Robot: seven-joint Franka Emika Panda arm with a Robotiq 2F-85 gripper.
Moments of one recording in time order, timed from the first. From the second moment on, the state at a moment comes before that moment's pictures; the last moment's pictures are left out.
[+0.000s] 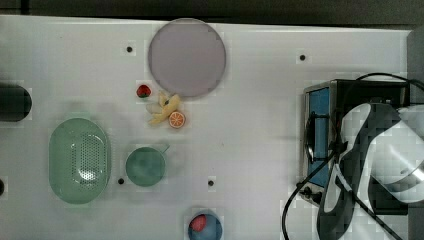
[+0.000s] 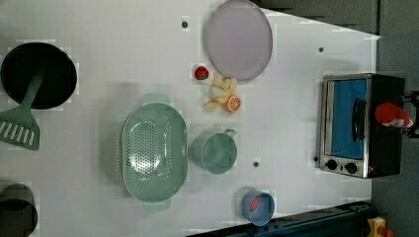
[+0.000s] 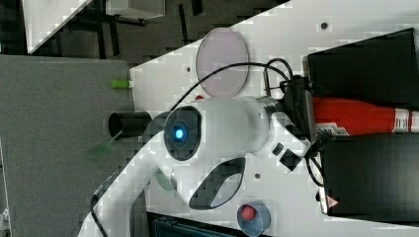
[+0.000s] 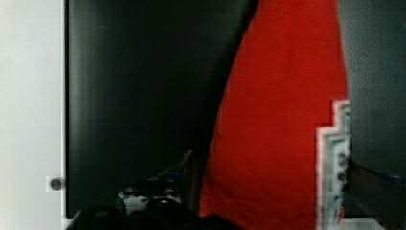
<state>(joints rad) -0.14 0.34 -0.53 -1.87 0.16 0.62 0.08</state>
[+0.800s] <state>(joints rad) -0.15 0.33 -0.53 -1.86 0.20 0.61 0.09</state>
